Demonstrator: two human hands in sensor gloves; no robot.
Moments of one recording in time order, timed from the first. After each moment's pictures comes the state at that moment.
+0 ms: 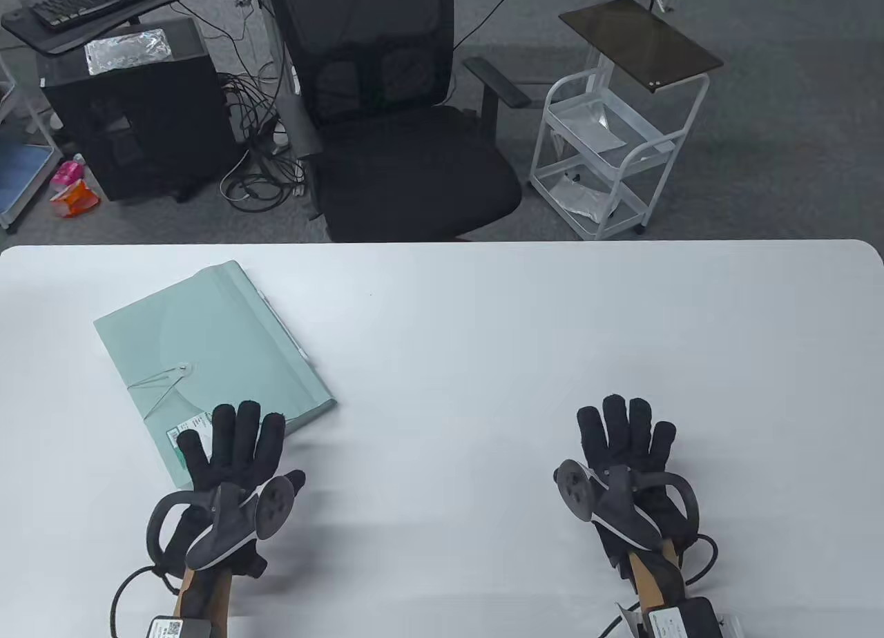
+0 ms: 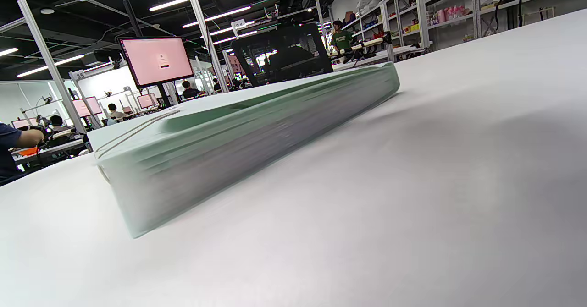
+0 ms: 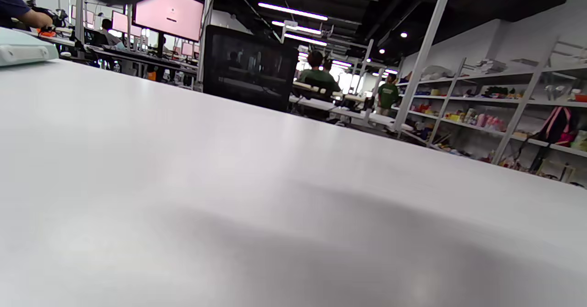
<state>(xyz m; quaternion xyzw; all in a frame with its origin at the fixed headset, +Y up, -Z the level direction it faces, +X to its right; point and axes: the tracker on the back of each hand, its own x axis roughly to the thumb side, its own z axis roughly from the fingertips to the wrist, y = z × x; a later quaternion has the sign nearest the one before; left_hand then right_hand) -0.265 -0.734 -0.256 -0.01 -0.03 -0.12 0.99 0.175 -0.723 -0.279 -0.04 0.04 -0.99 0.11</state>
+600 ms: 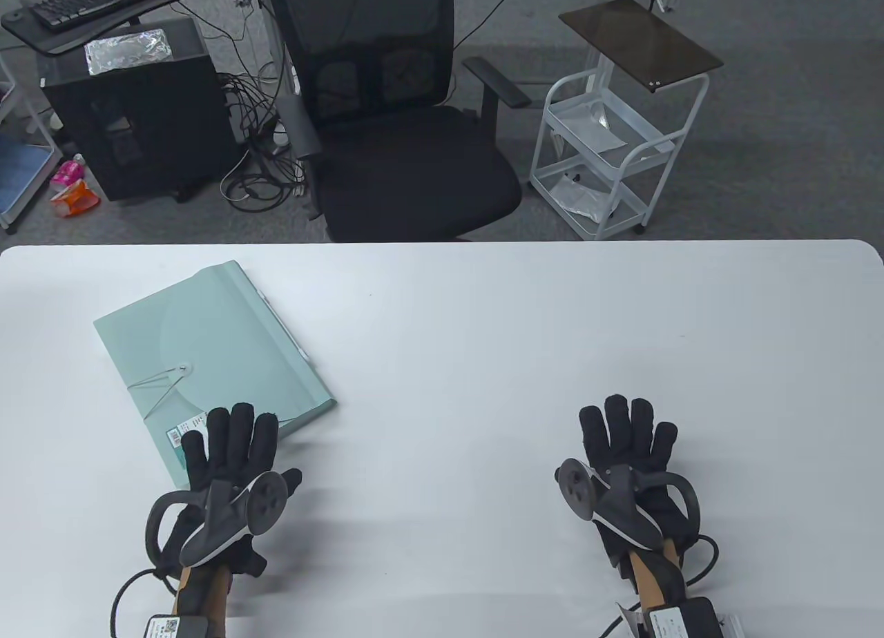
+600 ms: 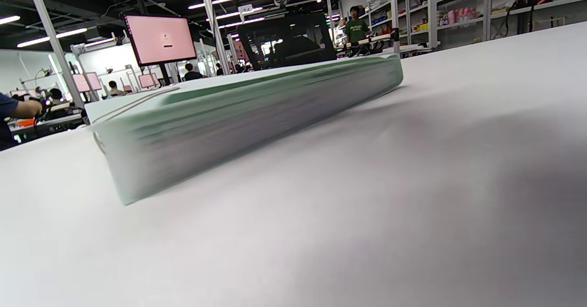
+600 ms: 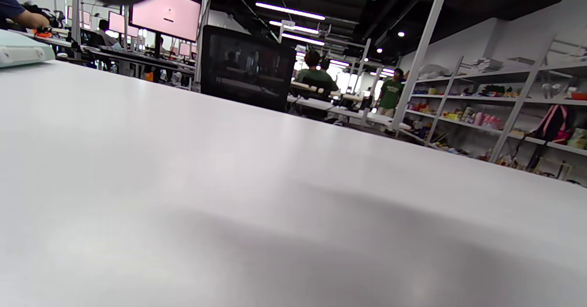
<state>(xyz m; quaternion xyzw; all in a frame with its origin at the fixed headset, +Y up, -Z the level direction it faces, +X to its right) -0.275 -0.739 -0.259 -0.03 -0.01 -0.07 1.00 0.174 -0.724 -0.279 -0.04 0.04 -0.99 0.10</state>
